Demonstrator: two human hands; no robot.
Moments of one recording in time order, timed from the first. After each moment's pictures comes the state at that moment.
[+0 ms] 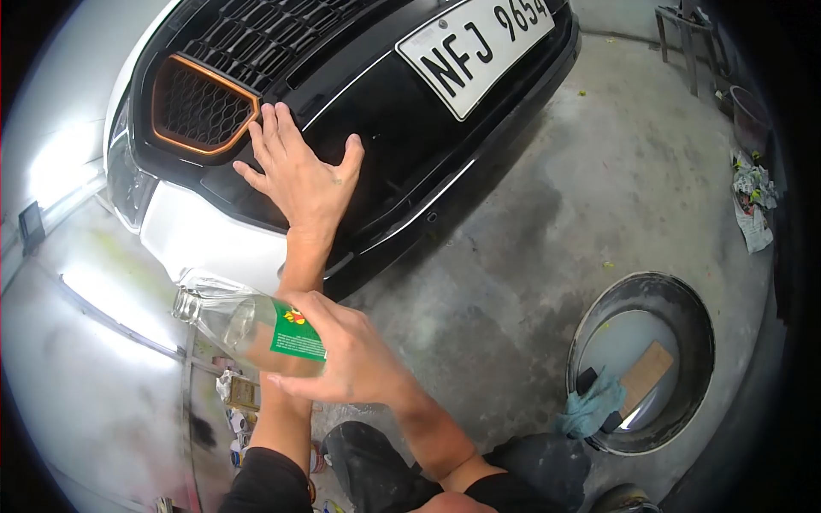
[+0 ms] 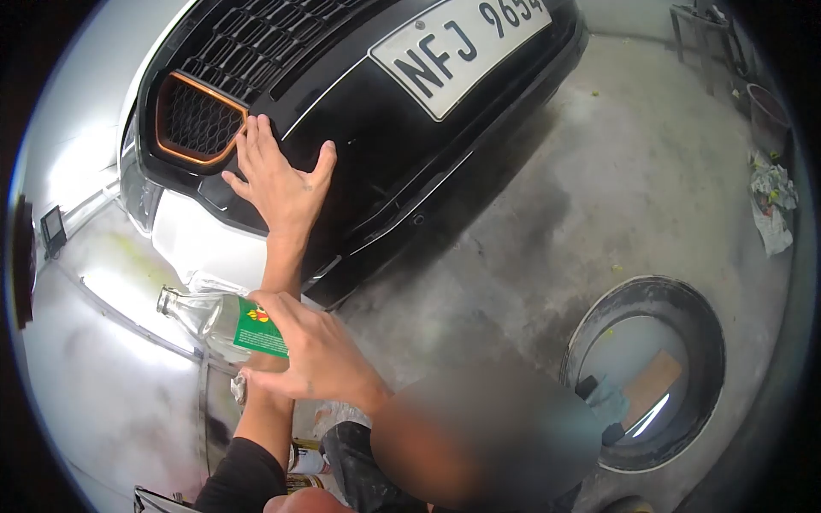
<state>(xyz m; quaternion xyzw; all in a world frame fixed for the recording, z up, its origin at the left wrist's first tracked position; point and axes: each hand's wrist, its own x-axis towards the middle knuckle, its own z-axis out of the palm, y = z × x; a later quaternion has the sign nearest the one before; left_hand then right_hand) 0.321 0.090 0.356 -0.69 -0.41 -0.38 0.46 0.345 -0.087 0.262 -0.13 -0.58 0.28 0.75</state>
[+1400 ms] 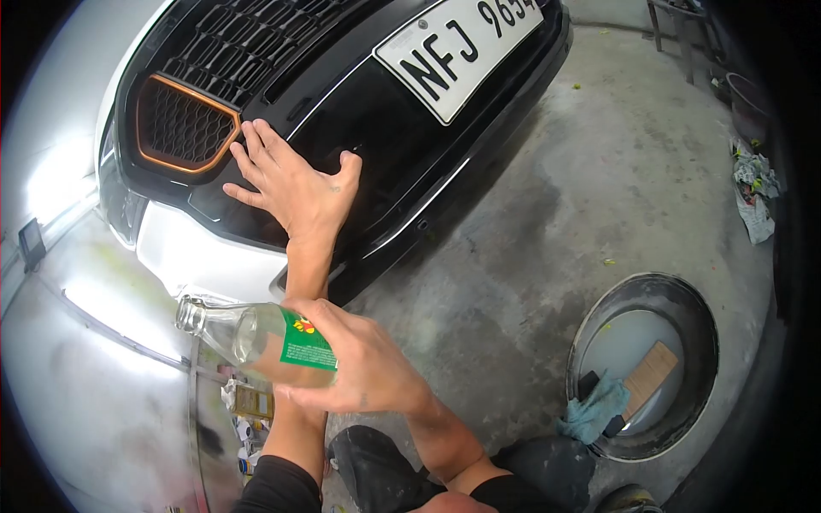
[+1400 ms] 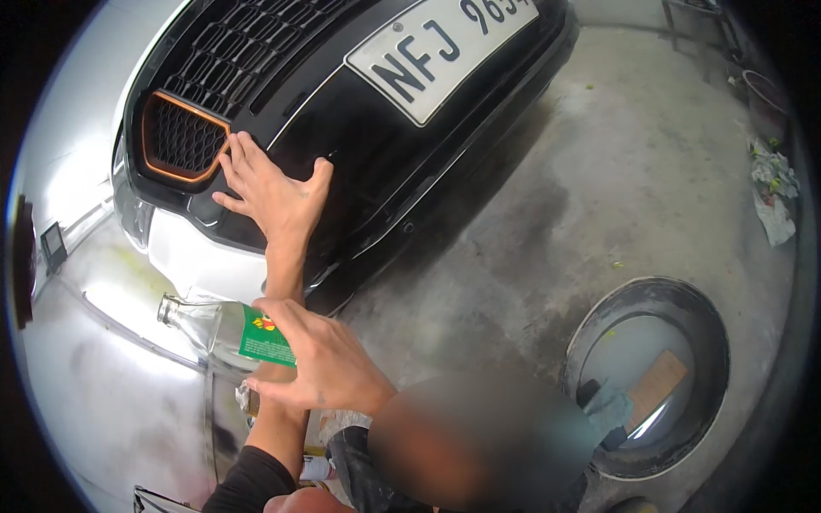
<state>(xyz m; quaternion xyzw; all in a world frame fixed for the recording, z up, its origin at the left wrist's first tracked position) 0.339 0.094 0.346 -0.66 -0.47 -0.36 0.47 0.370 -0.081 0.253 -0.13 -0.57 0.27 0.76</state>
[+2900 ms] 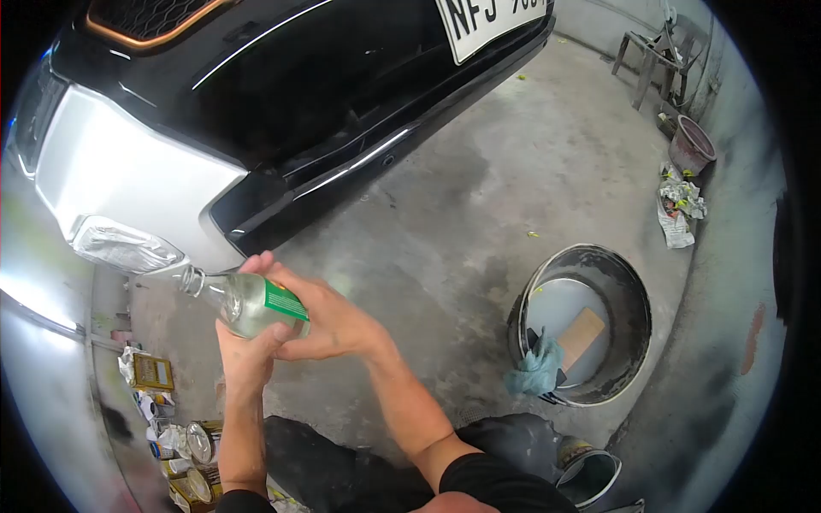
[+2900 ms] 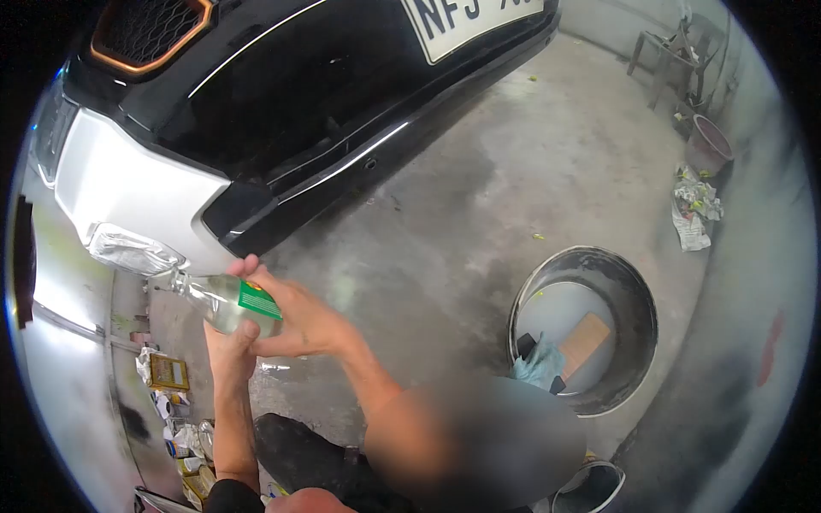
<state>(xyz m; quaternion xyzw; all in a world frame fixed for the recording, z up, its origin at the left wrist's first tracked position) 0.151 -0.061 0.227 -0.61 -0.35 -0.52 -0.49 0.301 -0.042 0.172 -0.18 -0.65 0.45 0.59</state>
